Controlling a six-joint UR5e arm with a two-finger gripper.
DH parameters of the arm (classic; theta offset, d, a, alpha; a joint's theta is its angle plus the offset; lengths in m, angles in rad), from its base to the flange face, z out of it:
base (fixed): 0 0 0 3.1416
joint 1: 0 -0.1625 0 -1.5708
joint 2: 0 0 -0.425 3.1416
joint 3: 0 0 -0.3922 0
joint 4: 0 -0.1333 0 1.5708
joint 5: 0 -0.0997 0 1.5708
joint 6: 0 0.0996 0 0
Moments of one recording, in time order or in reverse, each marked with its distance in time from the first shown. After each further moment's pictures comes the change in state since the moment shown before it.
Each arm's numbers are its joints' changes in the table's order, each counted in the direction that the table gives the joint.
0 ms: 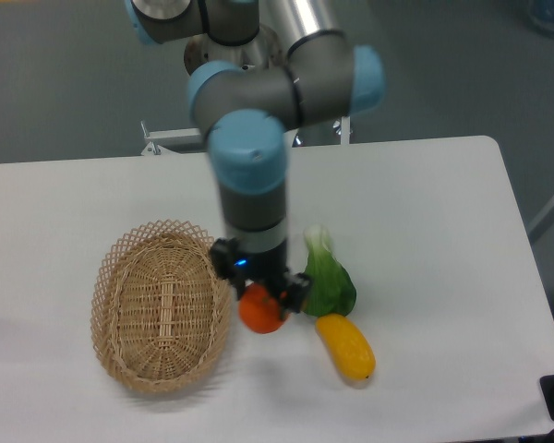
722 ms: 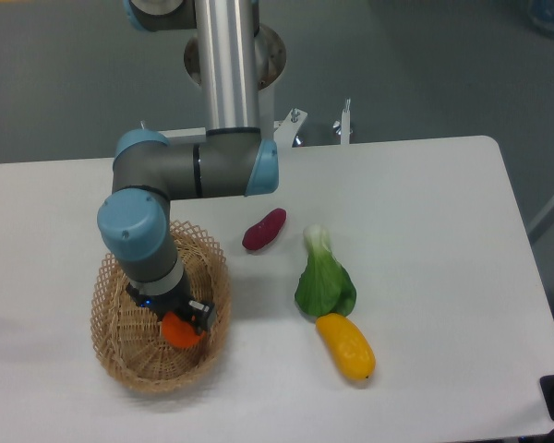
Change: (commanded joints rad) arm 0.287 -0.101 0.157 -0.264 -0.130 -0.426
